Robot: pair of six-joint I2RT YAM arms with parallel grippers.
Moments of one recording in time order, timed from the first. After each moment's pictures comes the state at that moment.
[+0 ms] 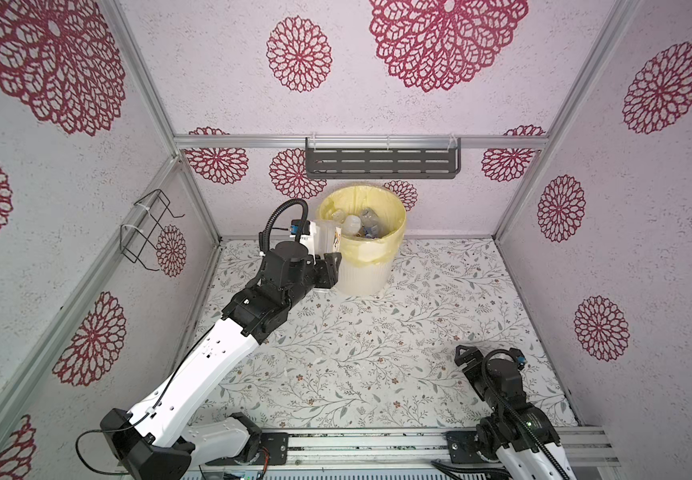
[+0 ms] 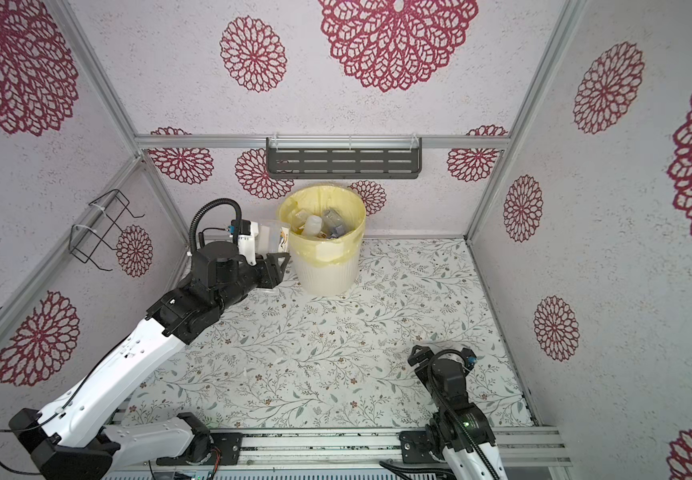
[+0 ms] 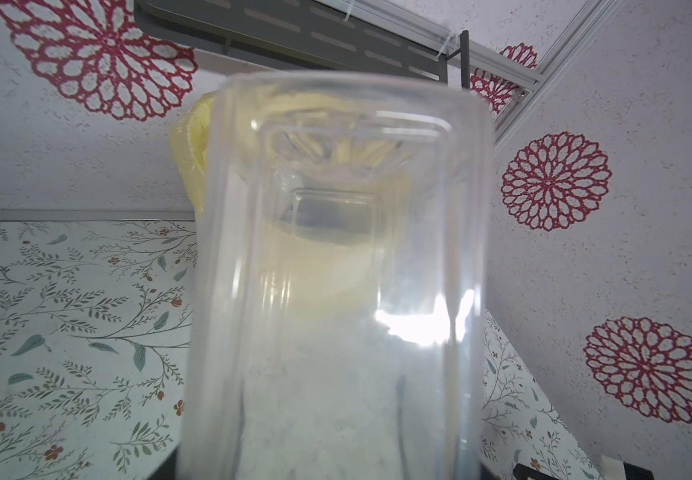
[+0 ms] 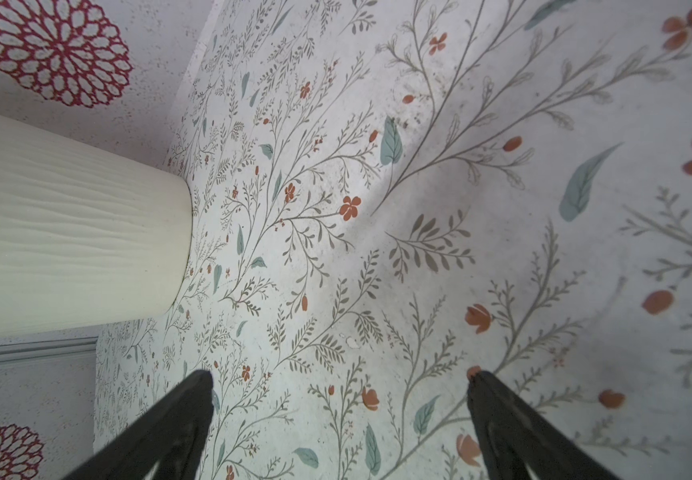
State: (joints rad) left arm -0.60 1.25 1.36 -0.46 -0.16 -0.43; right arm 0.26 0.19 0.19 -0.66 0.15 1.10
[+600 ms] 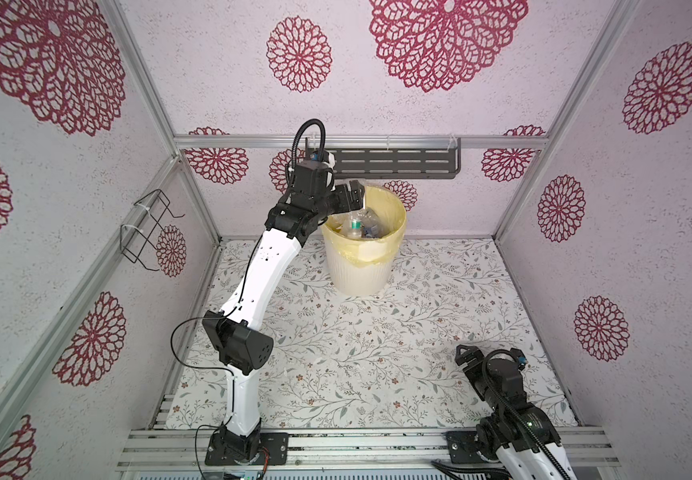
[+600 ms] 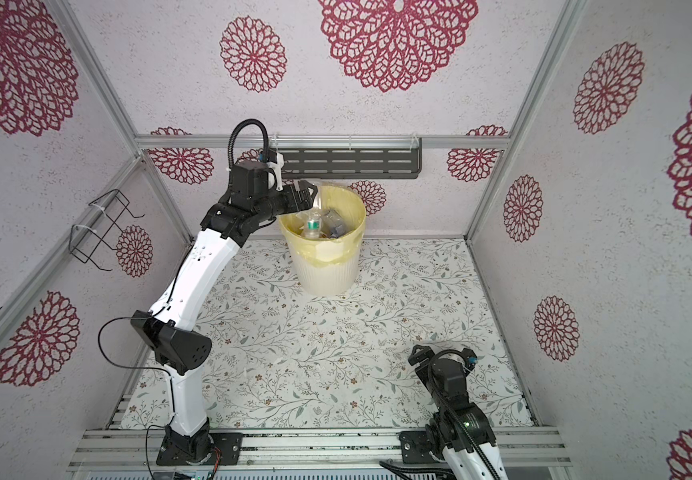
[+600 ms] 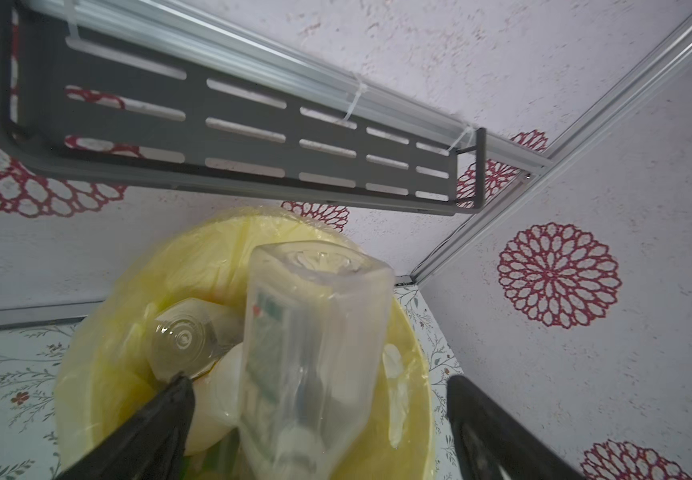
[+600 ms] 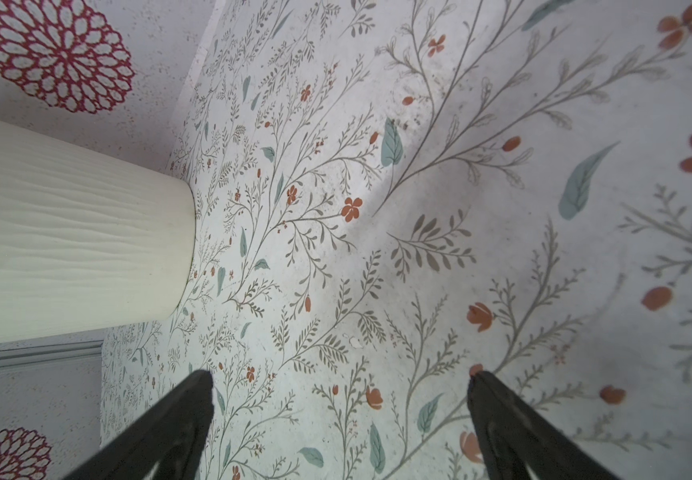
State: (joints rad) left arm -0.43 2.04 2.38 -0.68 0.06 -0.44; right arm 0.26 0.19 0.21 -0.67 0.16 1.12
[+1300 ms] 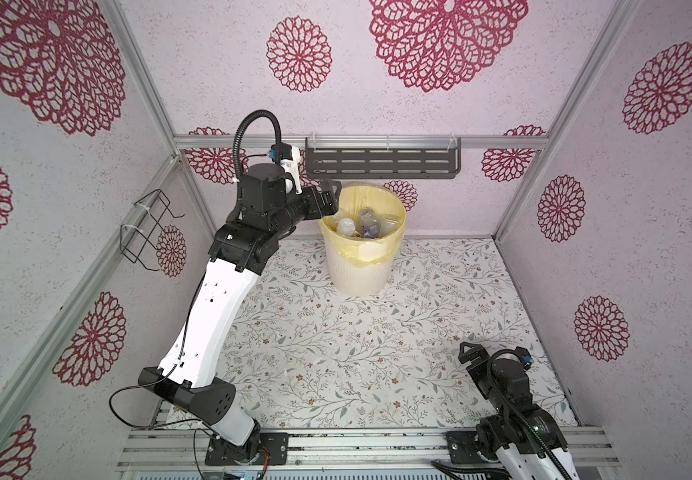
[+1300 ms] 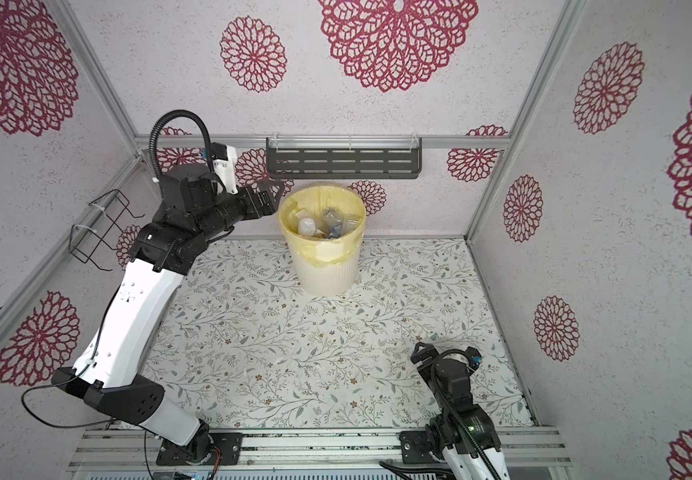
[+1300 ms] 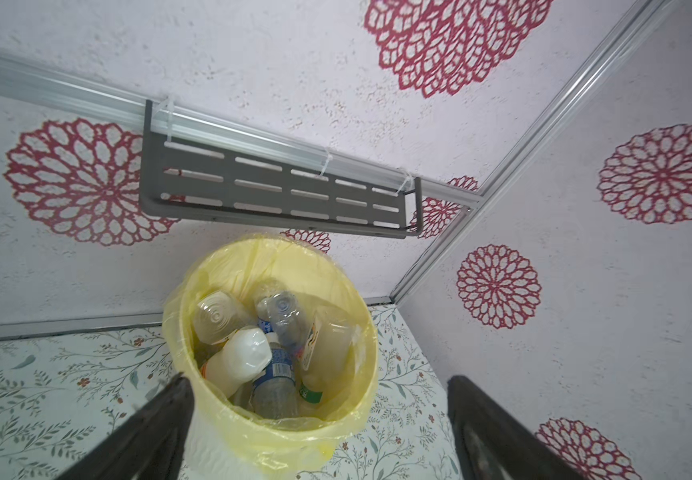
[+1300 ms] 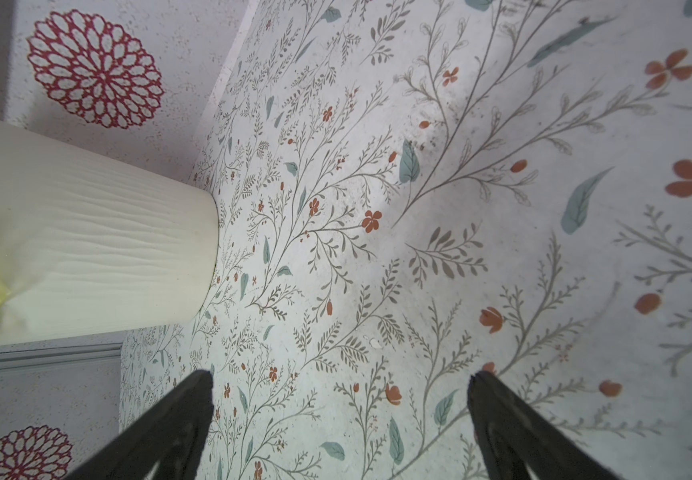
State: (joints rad) left arm -0.40 1.61 2.02 -0.64 0.04 -0.42; right arm 0.26 0.16 0.26 -0.71 0.17 1.12
